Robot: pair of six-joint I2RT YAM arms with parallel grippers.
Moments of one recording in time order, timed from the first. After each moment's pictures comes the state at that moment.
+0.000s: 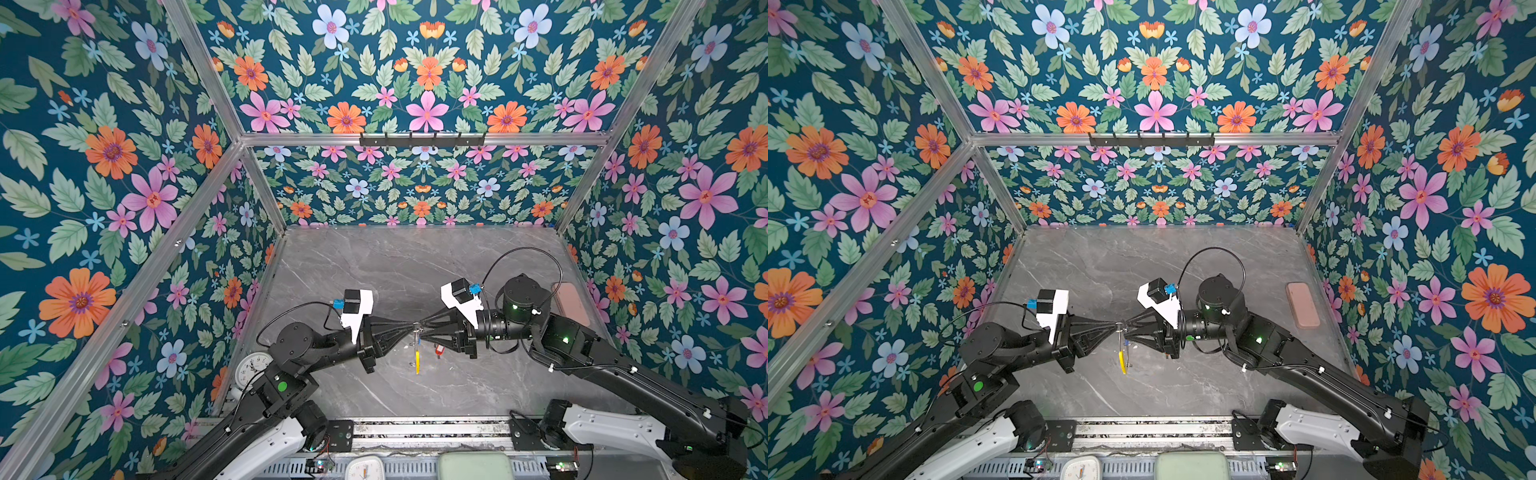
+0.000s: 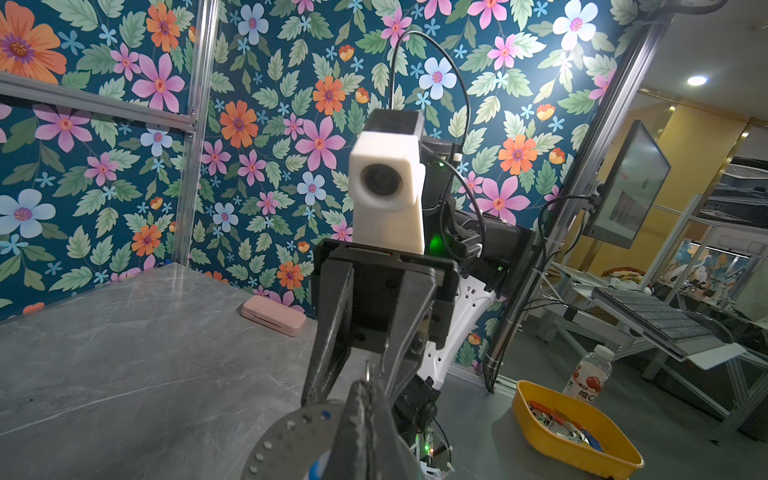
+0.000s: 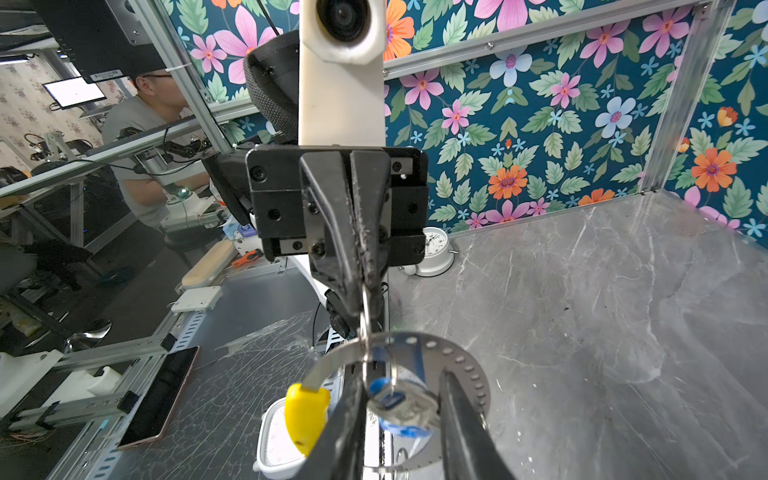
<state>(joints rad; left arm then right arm) -0.85 0.60 0.69 0.15 0.54 -0.42 0.93 1.04 1.06 -0.20 -0.62 0.08</state>
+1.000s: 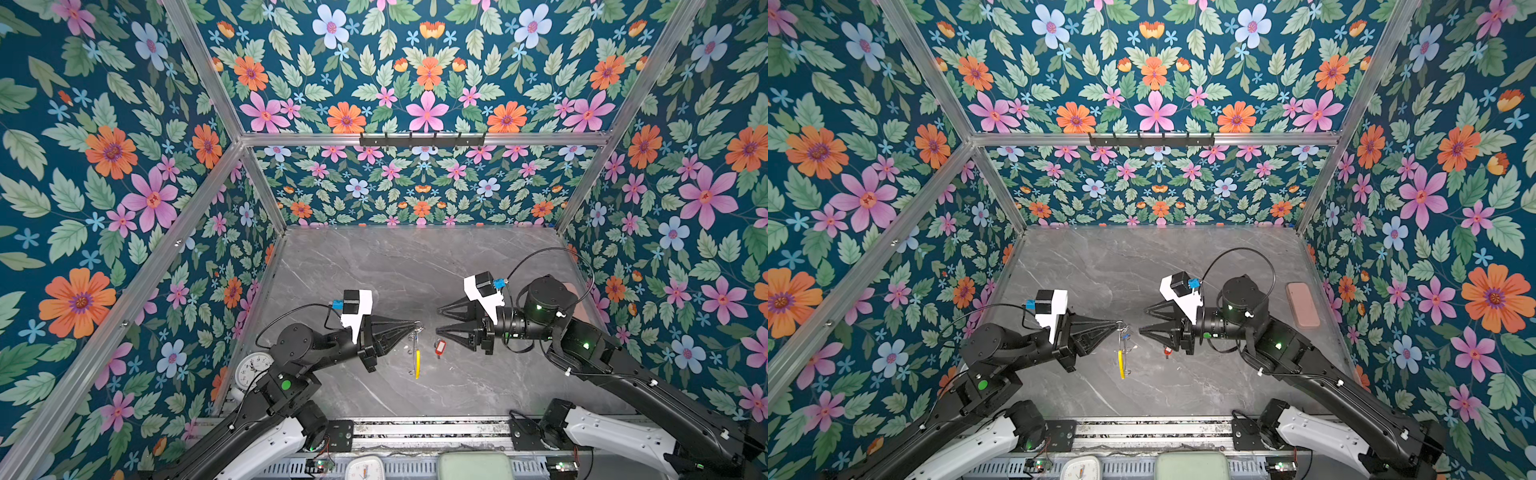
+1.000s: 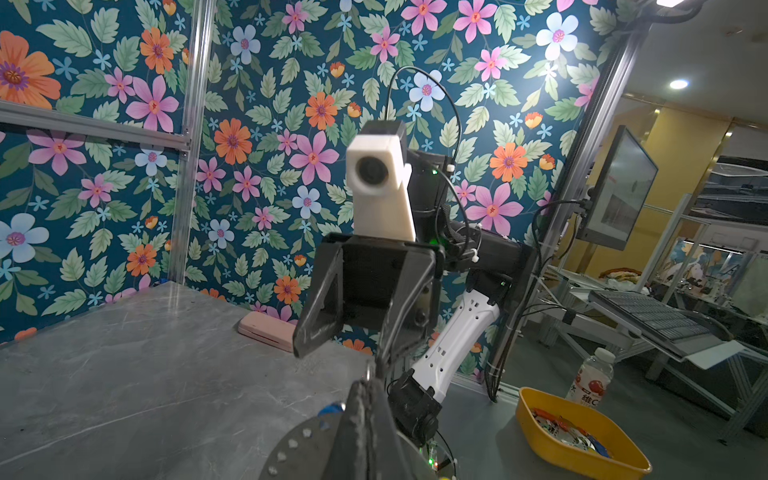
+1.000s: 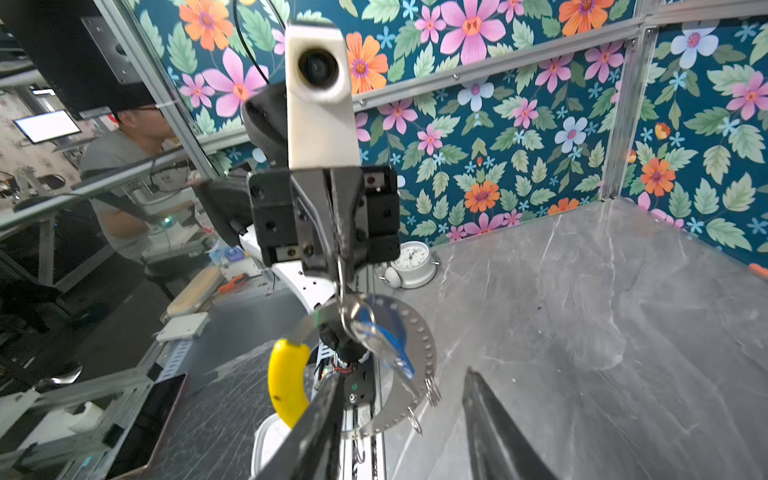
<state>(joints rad) -0.85 0.61 0.67 0.22 0.54 -0.42 0.84 0.96 1.04 -0.17 -0.66 0.16</state>
